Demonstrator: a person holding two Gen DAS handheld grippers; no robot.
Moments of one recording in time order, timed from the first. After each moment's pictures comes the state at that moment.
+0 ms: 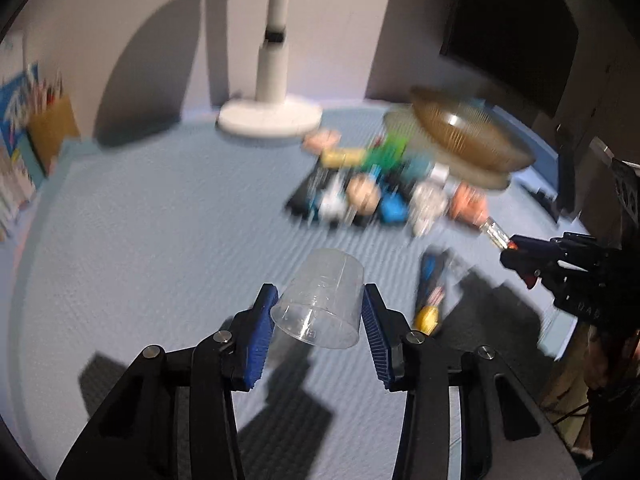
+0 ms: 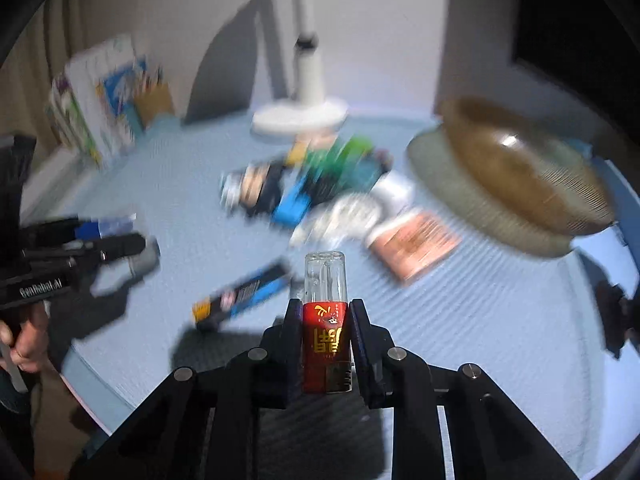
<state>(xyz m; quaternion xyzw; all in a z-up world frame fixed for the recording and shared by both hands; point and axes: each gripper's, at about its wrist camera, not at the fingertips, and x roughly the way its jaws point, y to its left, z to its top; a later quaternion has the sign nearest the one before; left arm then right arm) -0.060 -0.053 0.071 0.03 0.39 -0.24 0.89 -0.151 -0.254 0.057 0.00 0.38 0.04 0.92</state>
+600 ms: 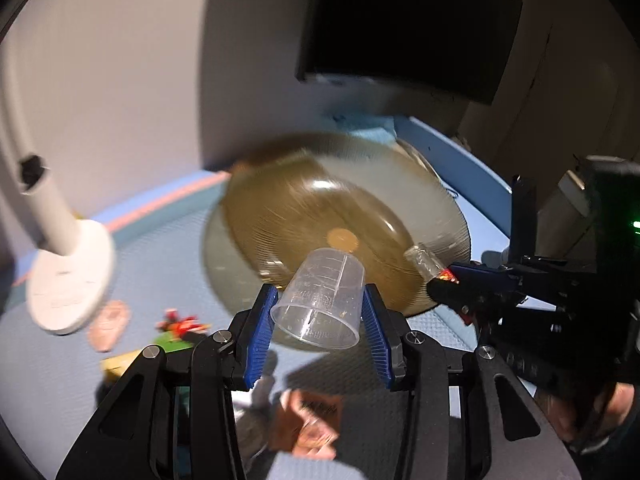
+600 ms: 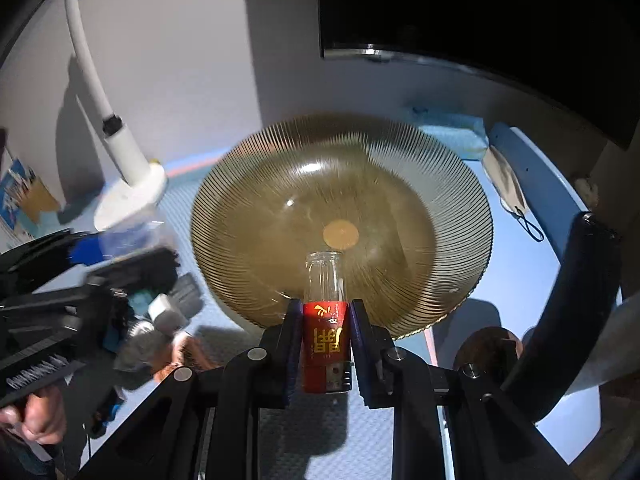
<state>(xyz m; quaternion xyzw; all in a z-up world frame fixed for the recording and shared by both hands) 0.052 -0.304 0.107 0.07 0.41 -0.37 0.83 -0.059 -0.414 0.099 0.05 0.44 -0.10 0.89</state>
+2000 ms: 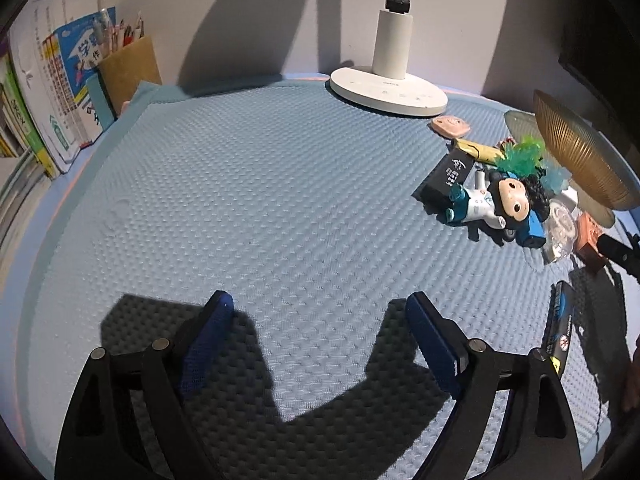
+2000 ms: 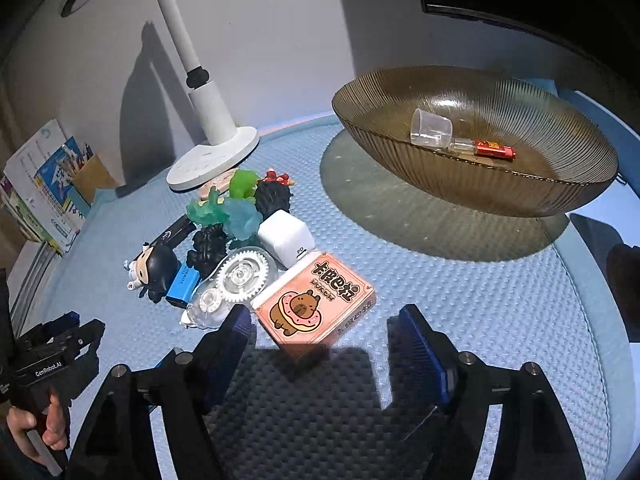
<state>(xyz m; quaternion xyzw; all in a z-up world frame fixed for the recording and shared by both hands) -0.021 -0.029 0.012 0.02 0.44 -0.06 0.89 -0.077 -0.324 0.017 0.11 0.38 -0.01 0.92</state>
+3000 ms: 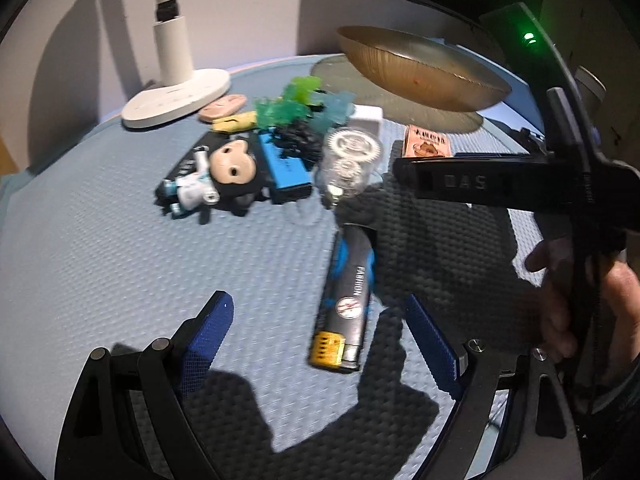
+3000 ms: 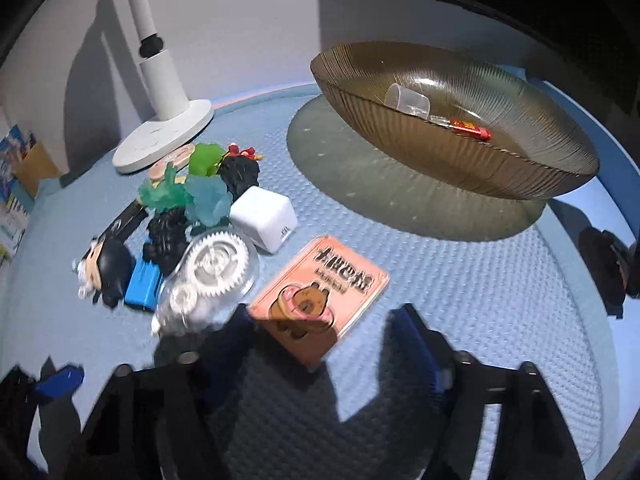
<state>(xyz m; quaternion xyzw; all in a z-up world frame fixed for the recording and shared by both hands) -0.069 -0.145 0.018 0.11 0.44 -0.28 0.84 -0.062 -0.300 0.009 0.07 0.43 -0.11 0.89</state>
